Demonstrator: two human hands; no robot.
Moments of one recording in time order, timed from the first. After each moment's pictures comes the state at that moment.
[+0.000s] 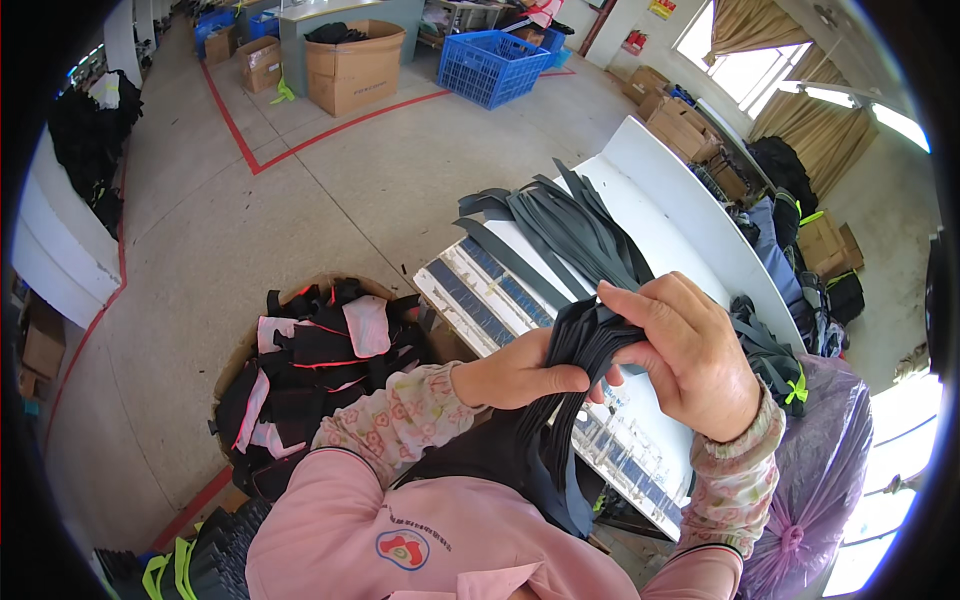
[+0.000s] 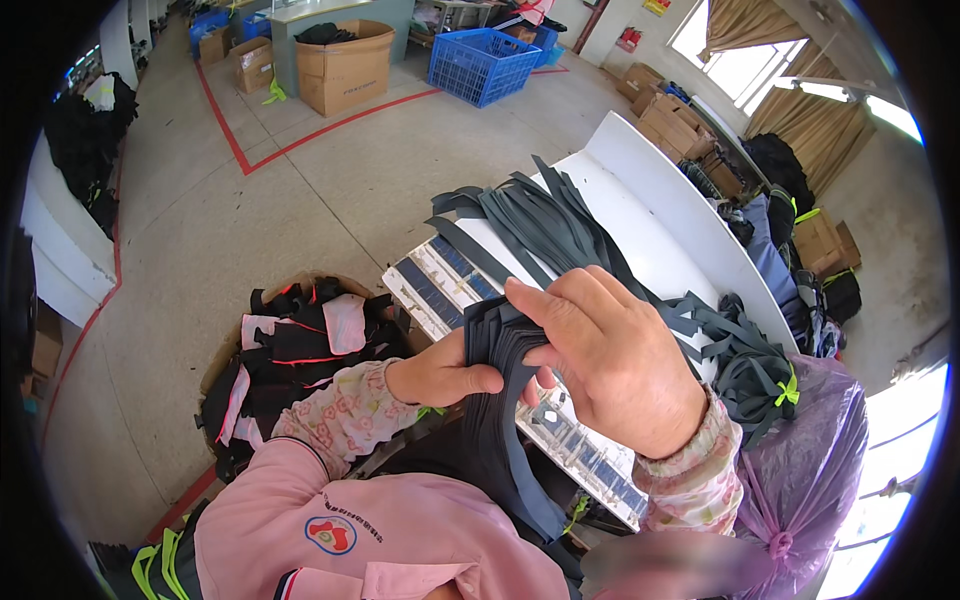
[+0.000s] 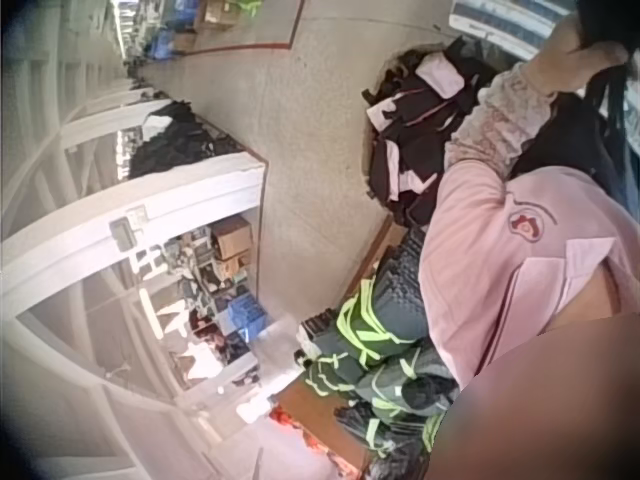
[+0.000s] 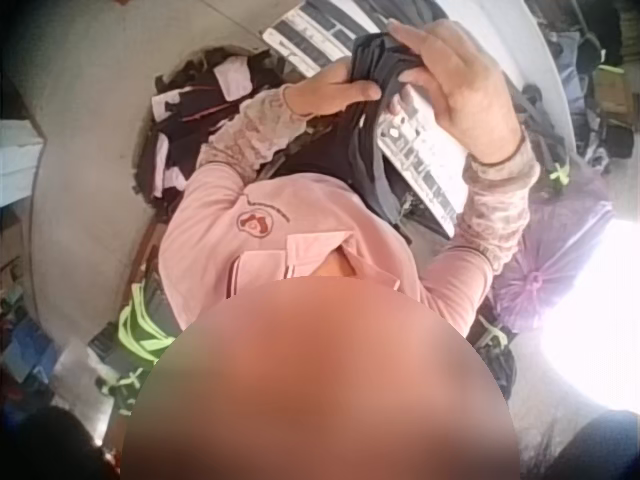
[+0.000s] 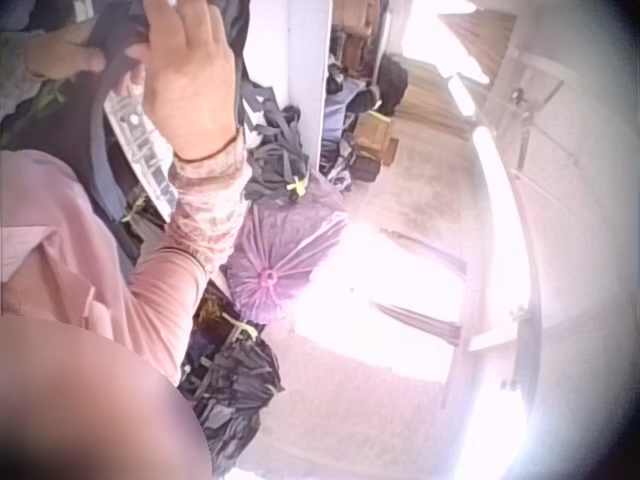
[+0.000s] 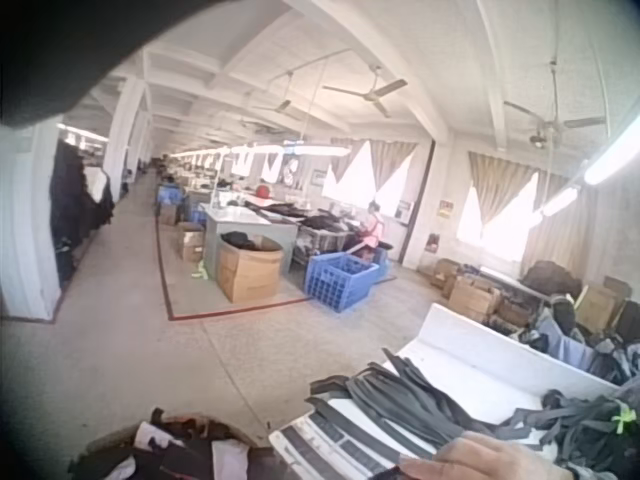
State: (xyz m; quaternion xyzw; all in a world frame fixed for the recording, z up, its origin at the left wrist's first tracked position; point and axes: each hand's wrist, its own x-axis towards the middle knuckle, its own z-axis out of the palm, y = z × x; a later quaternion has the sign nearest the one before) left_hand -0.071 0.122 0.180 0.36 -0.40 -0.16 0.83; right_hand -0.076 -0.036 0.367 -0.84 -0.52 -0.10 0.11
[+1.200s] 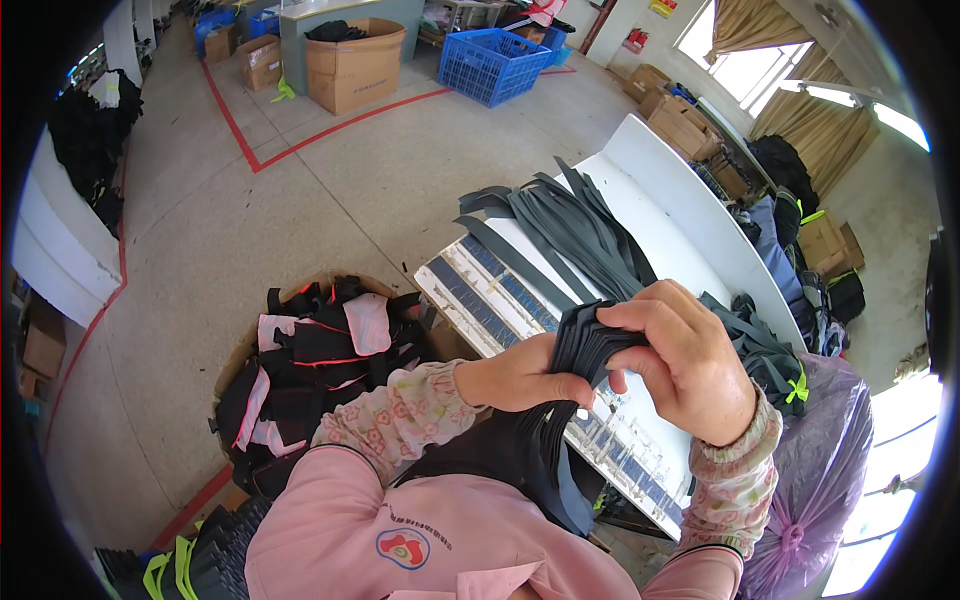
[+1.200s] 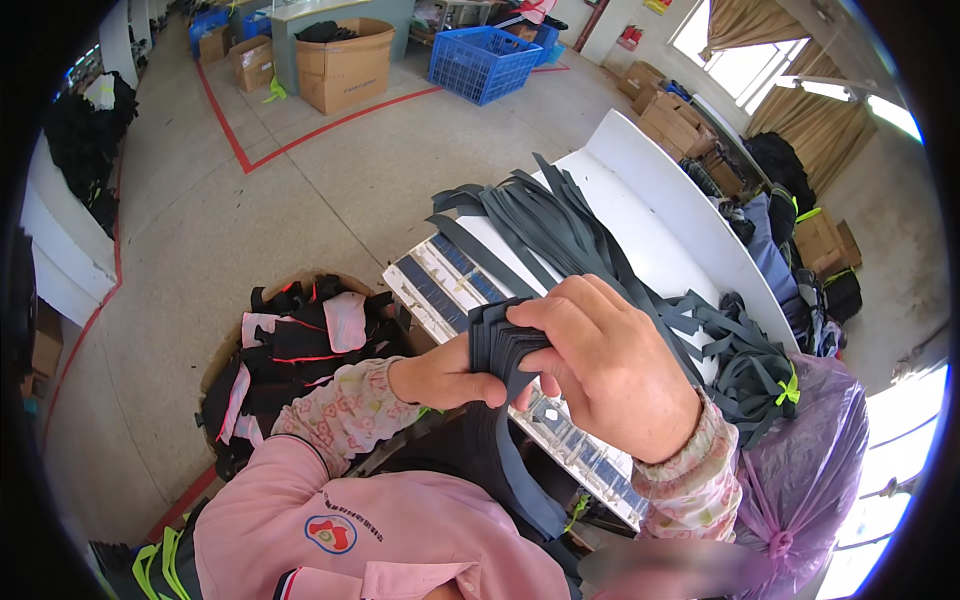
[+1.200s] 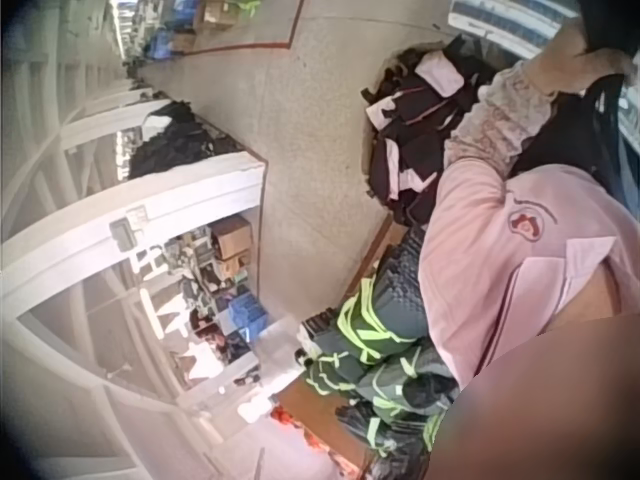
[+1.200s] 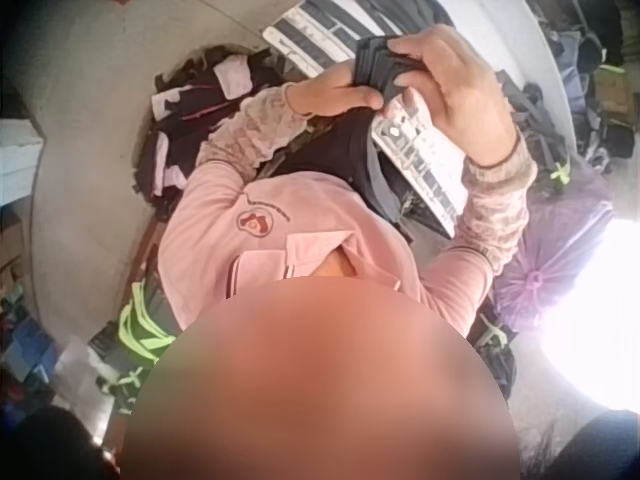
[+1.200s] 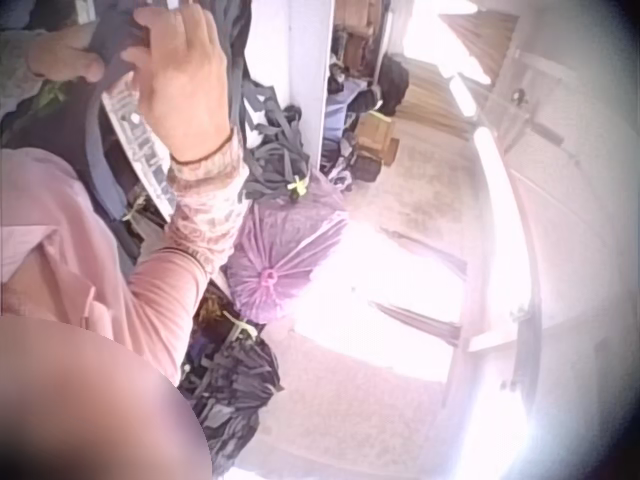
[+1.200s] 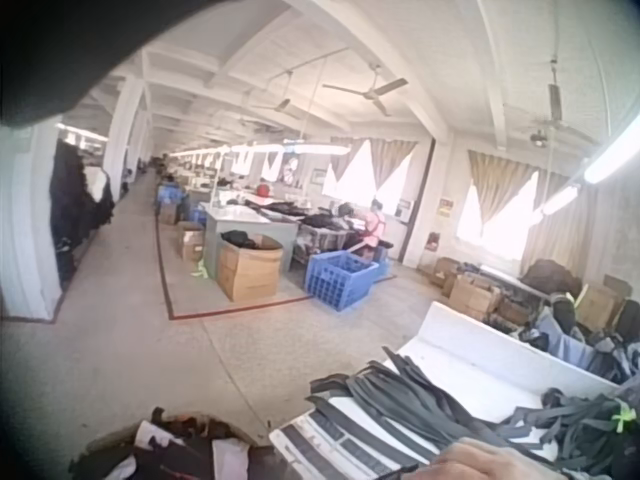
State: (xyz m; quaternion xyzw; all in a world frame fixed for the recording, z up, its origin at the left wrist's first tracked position) left_hand -0.071 0.123 0.185 0.41 -0.43 -0.16 0.79; right_hand -0.080 -0.037 0.359 -0.85 -0.49 -0.07 0.17
